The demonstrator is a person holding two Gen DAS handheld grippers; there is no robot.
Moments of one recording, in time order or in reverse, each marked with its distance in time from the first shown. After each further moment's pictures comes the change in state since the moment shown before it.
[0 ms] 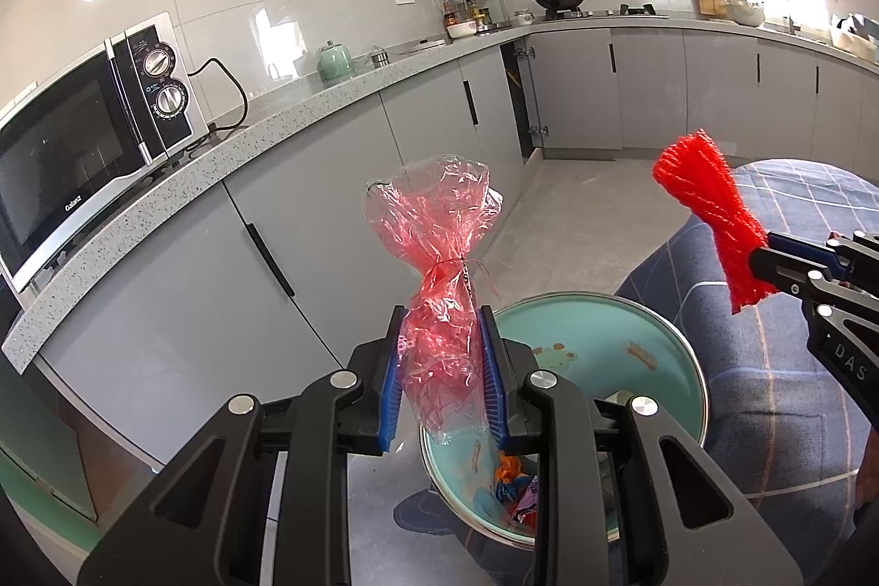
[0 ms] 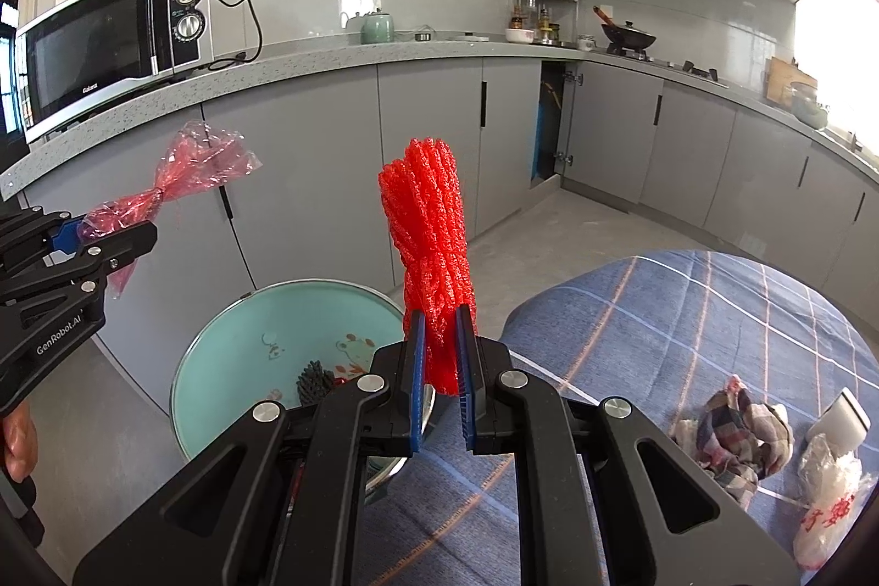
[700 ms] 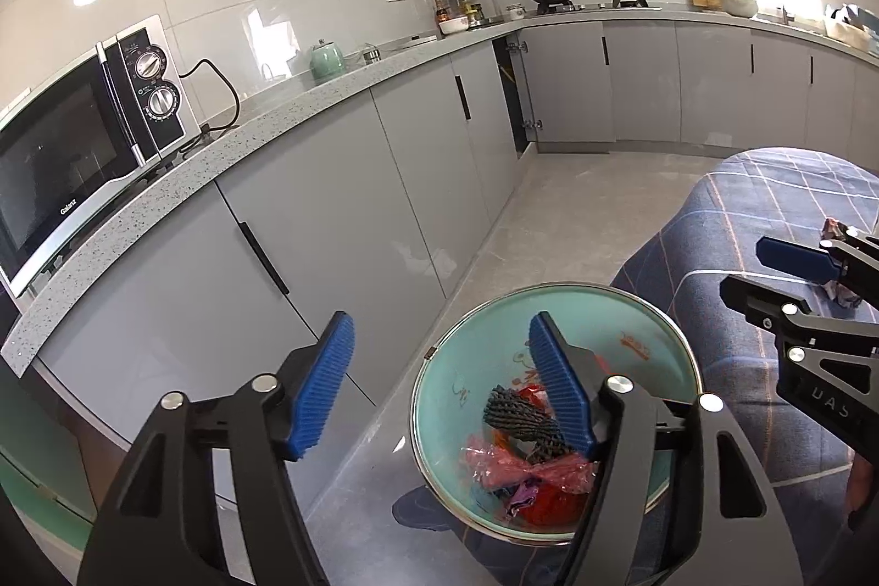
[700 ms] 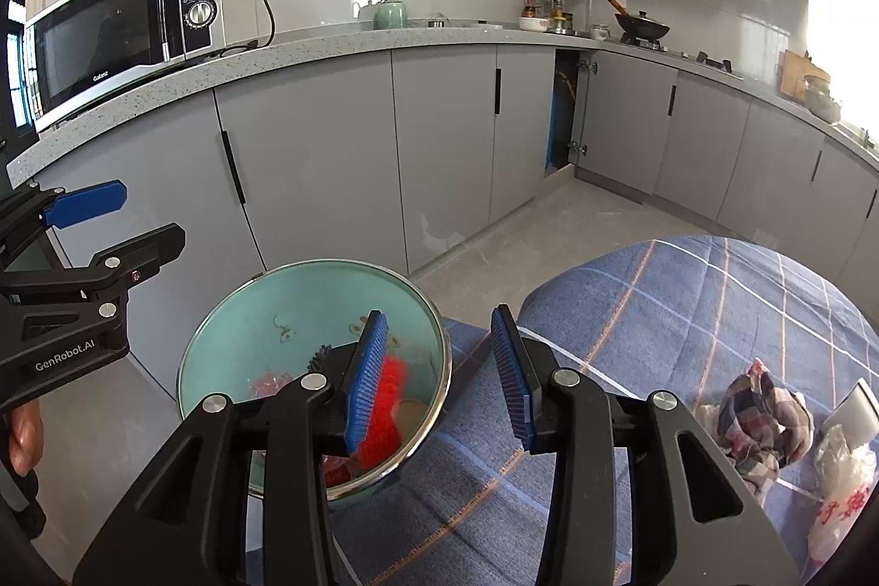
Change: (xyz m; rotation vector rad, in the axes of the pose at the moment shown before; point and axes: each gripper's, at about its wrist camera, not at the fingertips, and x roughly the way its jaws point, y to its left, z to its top) left arm 0.001 -0.005 -0.004 0.021 0.008 -0.002; right arm 0.003 0.002 -0.011 -0.003 0.027 0.031
